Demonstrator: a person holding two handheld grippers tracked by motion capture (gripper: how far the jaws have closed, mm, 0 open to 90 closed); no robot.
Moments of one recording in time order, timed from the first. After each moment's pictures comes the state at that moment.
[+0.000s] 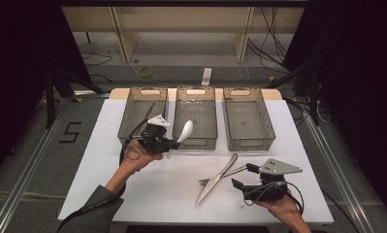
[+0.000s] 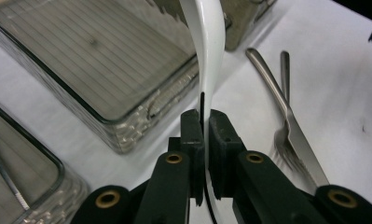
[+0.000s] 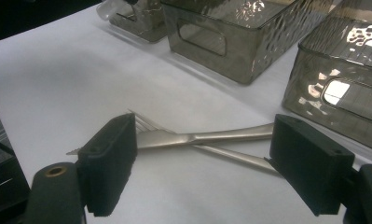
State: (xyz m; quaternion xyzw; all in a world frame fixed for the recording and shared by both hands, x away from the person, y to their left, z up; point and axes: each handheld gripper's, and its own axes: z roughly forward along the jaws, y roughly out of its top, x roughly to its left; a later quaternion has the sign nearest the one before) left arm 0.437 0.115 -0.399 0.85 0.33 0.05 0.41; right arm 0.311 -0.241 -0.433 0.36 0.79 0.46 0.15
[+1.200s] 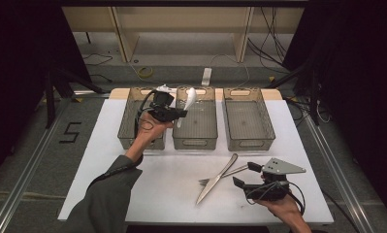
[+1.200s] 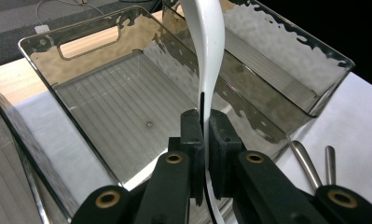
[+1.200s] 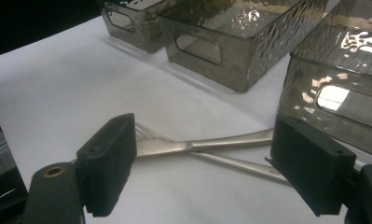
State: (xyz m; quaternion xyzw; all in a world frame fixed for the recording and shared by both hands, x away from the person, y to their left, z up) left arm 0.509 0.088 -0.367 0.80 0.39 0.10 0.43; right arm 0.311 -0.245 -0.432 0.37 0.78 0.48 0.16
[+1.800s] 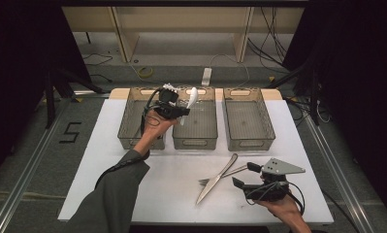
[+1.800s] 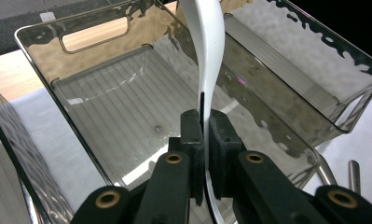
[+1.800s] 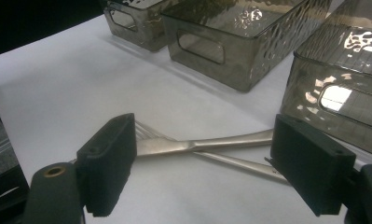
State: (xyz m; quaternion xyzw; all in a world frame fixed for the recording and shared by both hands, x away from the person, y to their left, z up) left arm 0.530 0.078 -0.379 0.80 0.42 0.10 0.42; right arm 0.311 -0.244 -0.432 0.36 0.78 0.48 0.15
